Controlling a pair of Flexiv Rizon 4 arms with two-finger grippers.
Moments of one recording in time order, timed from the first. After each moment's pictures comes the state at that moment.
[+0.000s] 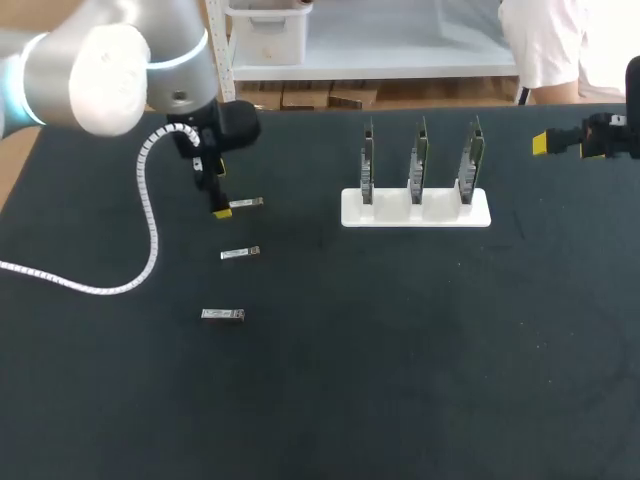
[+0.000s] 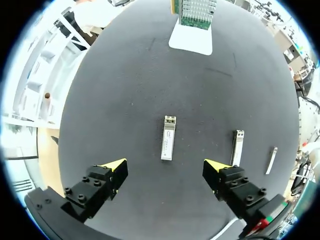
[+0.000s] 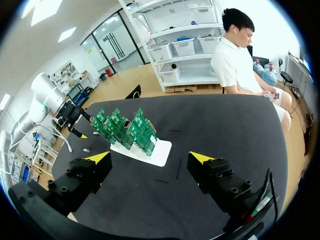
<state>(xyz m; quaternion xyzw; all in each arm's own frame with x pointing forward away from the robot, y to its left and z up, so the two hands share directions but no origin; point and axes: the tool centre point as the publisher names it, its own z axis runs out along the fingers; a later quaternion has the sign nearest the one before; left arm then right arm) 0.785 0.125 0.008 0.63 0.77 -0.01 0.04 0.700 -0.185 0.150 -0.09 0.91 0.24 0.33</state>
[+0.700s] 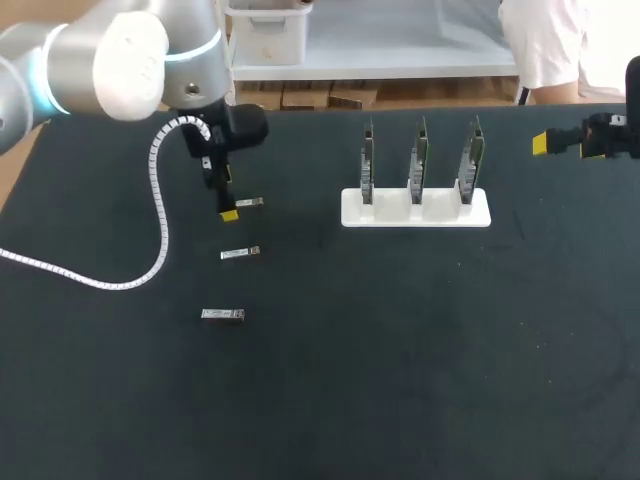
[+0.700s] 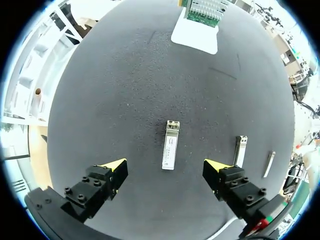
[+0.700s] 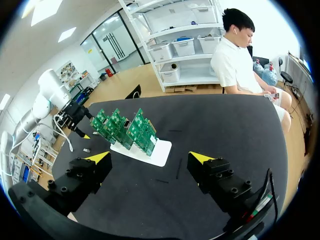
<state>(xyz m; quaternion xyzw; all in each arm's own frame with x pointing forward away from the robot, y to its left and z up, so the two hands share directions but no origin) 0.789 0.118 -0.005 0.63 0.78 -0.04 0.01 0.700 -0.185 0.150 -0.09 0.91 0.24 0.33</state>
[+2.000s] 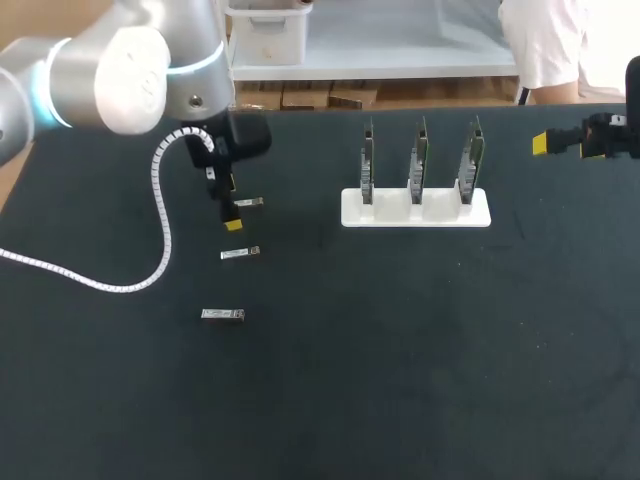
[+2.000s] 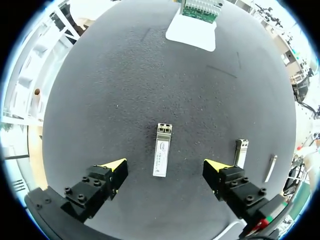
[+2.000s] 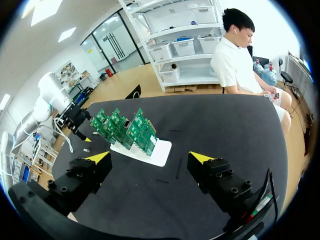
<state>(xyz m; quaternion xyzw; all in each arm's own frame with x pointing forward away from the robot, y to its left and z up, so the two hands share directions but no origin) 0.780 0.112 -0.018 0.63 0.78 -0.05 0.01 0.700 -0.185 0.150 -0.09 0.91 0.24 0.33</state>
